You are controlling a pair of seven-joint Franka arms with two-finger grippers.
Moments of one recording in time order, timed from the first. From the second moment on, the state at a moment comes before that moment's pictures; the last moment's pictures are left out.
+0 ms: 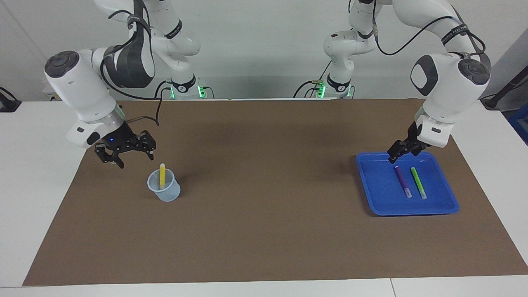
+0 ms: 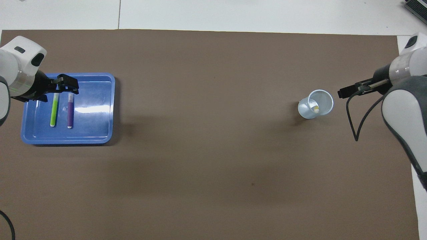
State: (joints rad) left arm 0.13 0.16 -0.16 -1.73 0.06 1.93 -0.21; right arm -0.16 0.13 0.14 -1.69 0.06 1.89 -0.30
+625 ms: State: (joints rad) left arm 0.13 0.16 -0.16 -1.73 0.09 1.98 -0.18; right arm -0.16 0.03 0.14 -1.69 0.06 1.75 -0.28
